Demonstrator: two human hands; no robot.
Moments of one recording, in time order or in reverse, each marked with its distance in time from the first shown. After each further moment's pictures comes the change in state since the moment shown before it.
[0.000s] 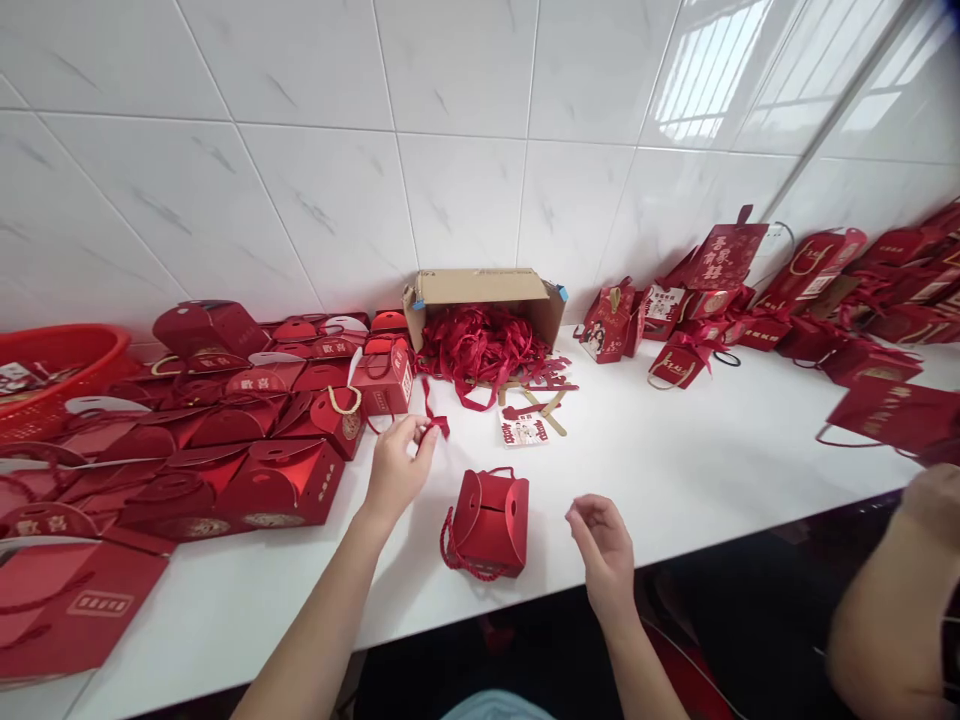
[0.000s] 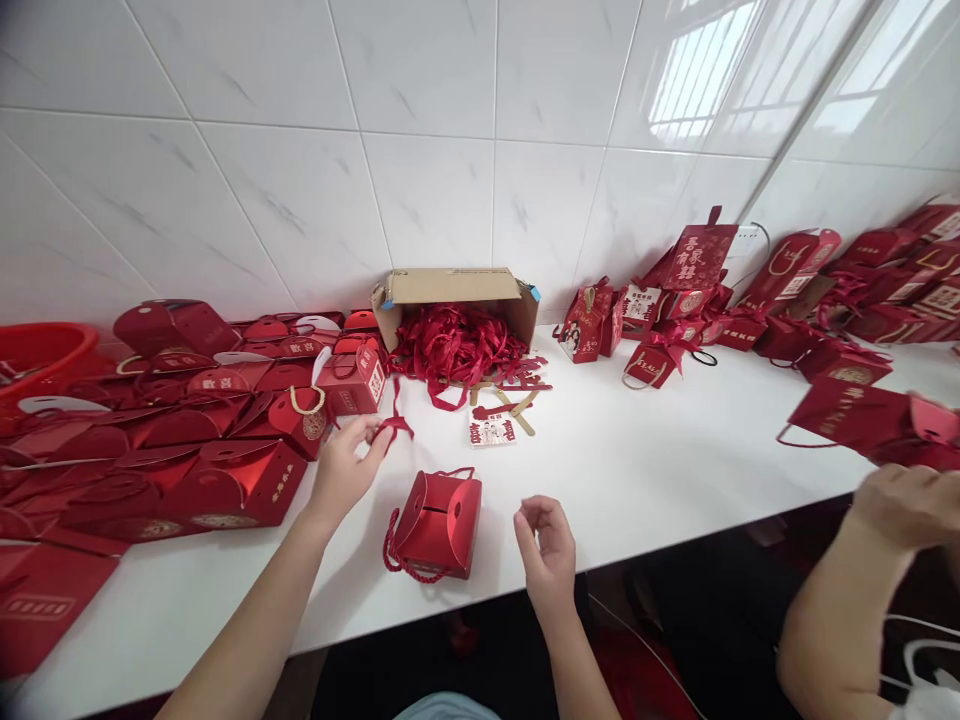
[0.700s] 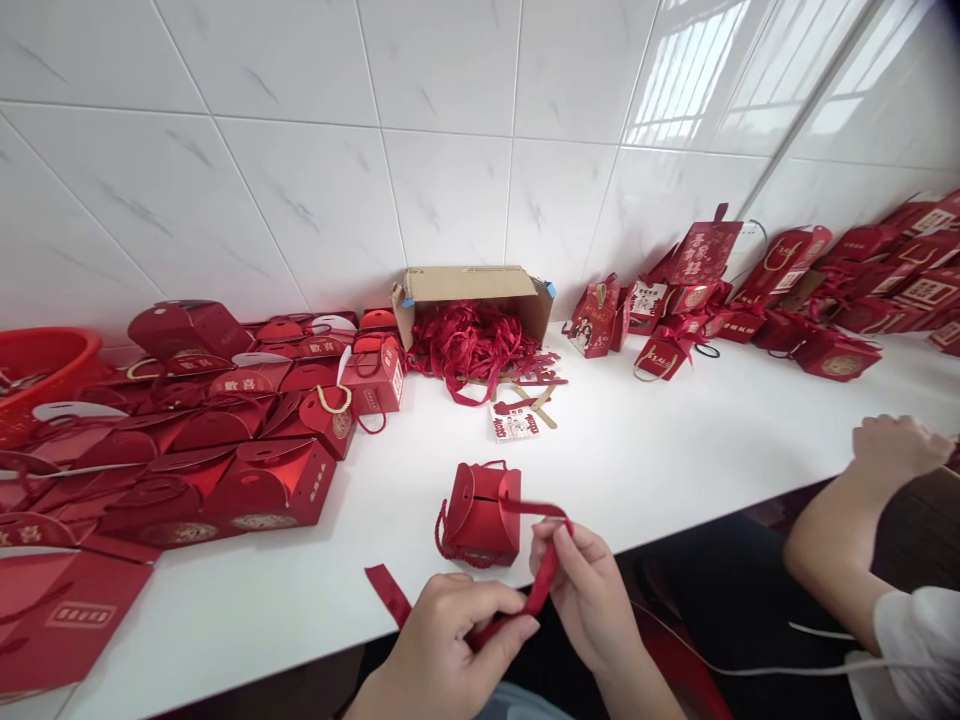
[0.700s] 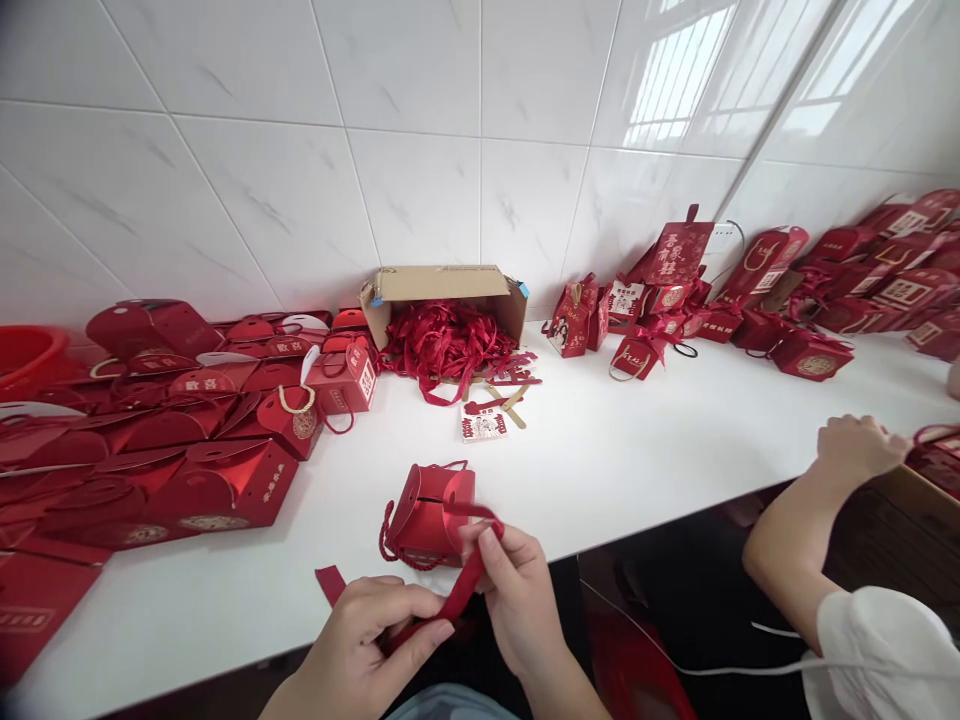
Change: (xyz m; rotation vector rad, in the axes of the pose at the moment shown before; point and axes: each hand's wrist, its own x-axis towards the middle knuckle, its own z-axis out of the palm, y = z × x) left_hand -0.127 0.082 -0.021 -0.251 -0.548 0.264; right_hand -0.035 -0.065 0.021 0.648 -0.142 0.544
